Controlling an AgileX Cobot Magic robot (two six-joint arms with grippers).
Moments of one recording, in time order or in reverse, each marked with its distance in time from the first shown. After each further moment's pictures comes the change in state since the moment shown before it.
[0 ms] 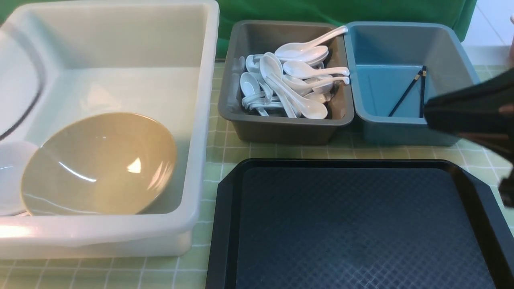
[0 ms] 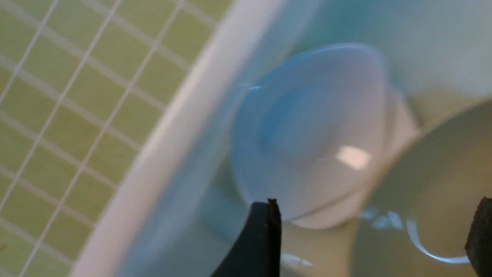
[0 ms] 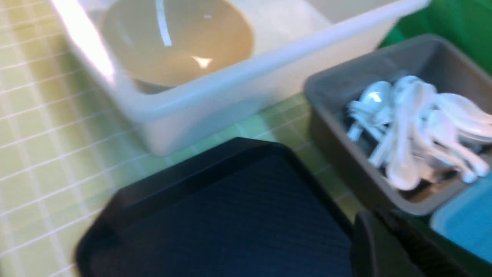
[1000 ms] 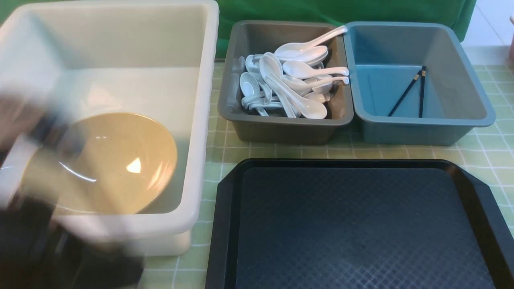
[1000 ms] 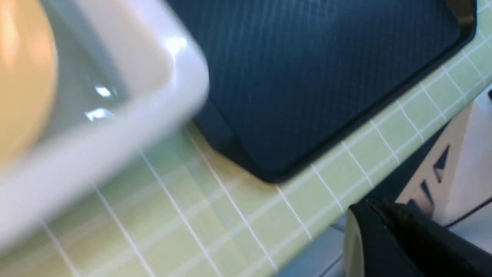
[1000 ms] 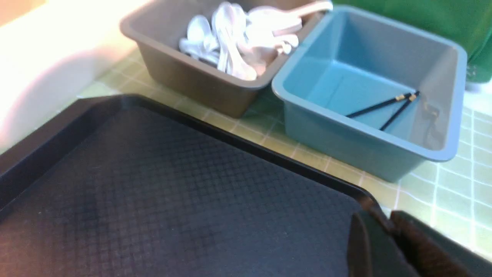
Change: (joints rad) right arm 0.000 -0.690 0.523 -0.557 -0.003 0.675; left arm -0.741 -0.742 0.603 -0.384 -0.046 0.166
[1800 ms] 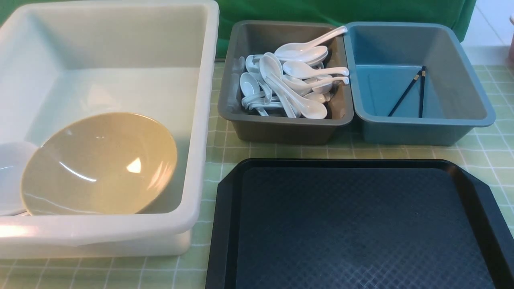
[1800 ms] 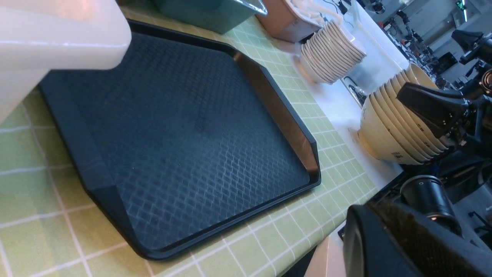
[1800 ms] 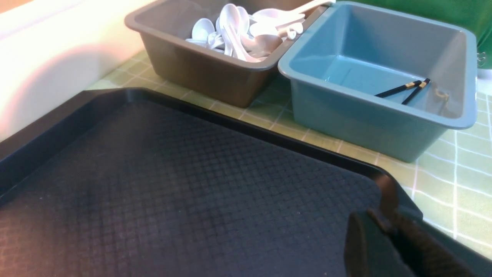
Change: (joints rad) right arm 0.000 -0.209 0.180 -0.002 -0.021 0.043; left arm 0.000 -0.716 0.533 -0.302 -0.393 -0.137
